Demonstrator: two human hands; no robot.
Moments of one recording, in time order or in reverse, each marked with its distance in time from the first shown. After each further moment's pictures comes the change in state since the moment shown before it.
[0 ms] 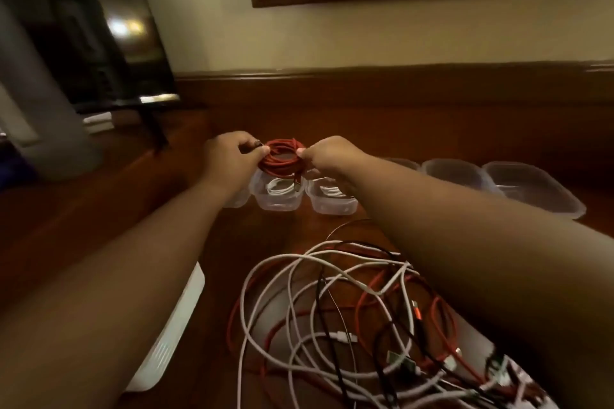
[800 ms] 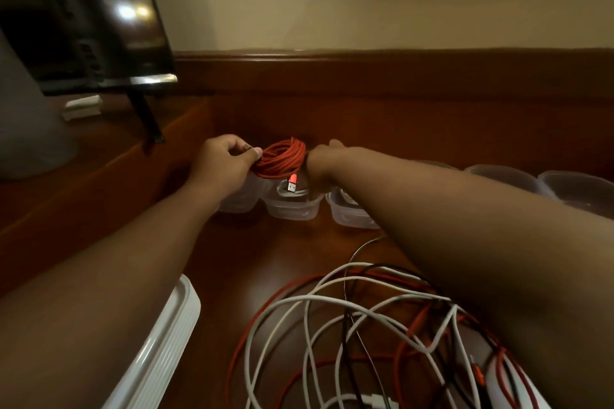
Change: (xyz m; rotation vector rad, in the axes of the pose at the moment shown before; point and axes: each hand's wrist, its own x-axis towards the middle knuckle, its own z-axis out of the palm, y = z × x) left_hand 0.026 -0.065 0.017 -0.184 -0.007 -0.205; right_hand 0.080 -0.002 0.040 -1.538 -0.301 -0.358
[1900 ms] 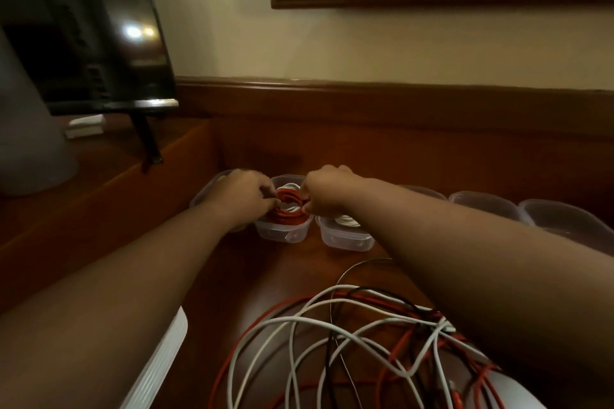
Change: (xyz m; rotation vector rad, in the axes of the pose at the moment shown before) left_hand -0.006 0.021 0.014 0.645 -0.341 0.185; right_hand -0.032 0.007 0.005 0.260 0.177 0.053
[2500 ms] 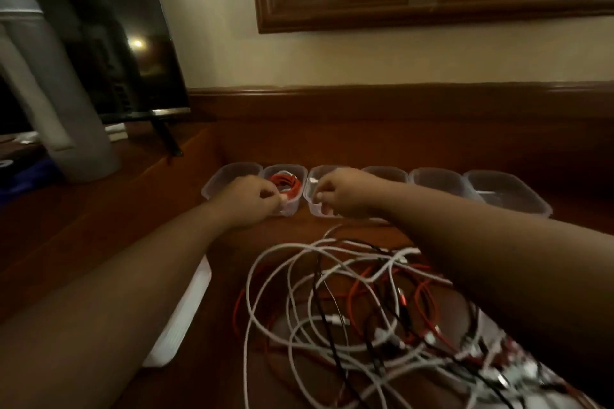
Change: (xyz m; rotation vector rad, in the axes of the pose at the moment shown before) left_hand -0.096 0.044 -0.042 -0.161 -0.163 0.110; right_hand -0.146 -0.008 -0.030 0.366 0.008 0.033
